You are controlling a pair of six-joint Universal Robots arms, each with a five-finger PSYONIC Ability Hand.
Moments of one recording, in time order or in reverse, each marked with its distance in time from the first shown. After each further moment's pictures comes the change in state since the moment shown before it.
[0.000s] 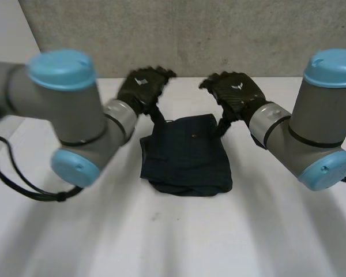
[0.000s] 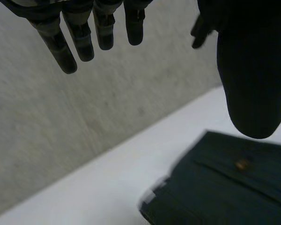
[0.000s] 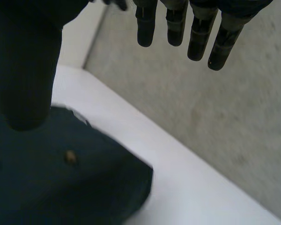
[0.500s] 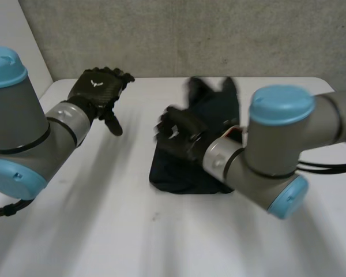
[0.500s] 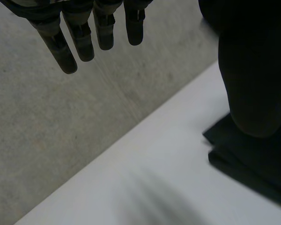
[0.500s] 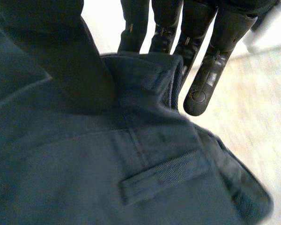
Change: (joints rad) left arm 0.174 0.273 -0.334 0.042 0.048 0.203; right arm 0.175 0.083 0.016 -0.016 -0.178 -0.928; left_hand 0.000 0.000 0.000 0.000 0.000; right_hand 0.760 0.925 0.952 0.937 0.866
